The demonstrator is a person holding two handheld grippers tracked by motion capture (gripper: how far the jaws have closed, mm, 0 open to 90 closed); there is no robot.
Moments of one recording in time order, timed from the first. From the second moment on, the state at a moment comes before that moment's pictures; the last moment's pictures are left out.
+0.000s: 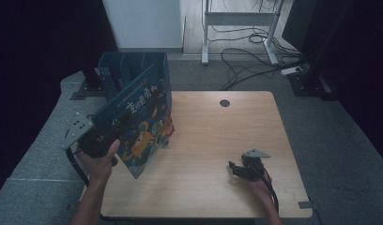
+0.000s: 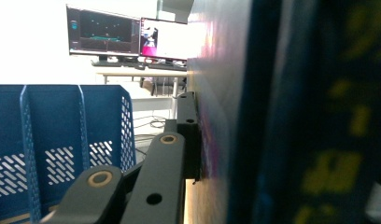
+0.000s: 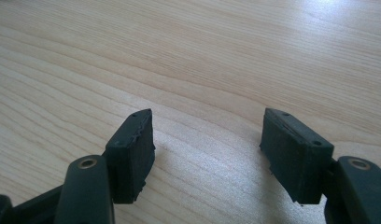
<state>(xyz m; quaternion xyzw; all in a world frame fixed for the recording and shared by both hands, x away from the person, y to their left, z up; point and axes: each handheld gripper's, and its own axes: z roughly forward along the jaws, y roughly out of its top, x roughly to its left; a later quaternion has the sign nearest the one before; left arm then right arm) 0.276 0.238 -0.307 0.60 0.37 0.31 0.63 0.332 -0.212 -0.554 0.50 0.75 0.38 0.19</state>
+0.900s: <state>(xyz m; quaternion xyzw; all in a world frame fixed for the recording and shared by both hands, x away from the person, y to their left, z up) 0.306 0.240 -0.296 0.58 0.41 0.34 0.62 0.332 -0.210 -0.554 0.50 0.75 0.38 0.20</state>
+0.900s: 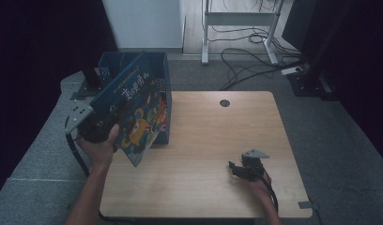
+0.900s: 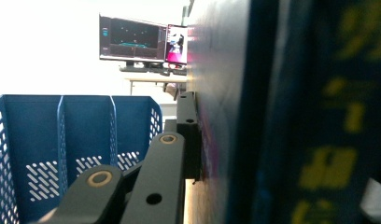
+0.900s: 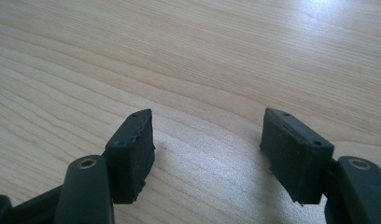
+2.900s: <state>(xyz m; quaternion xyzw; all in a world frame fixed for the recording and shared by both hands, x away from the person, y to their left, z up) 0.382 0.210 -0.288 0.57 0.45 0.41 0.55 0.332 -0.213 -0.554 0.51 0.74 0.39 0.19</state>
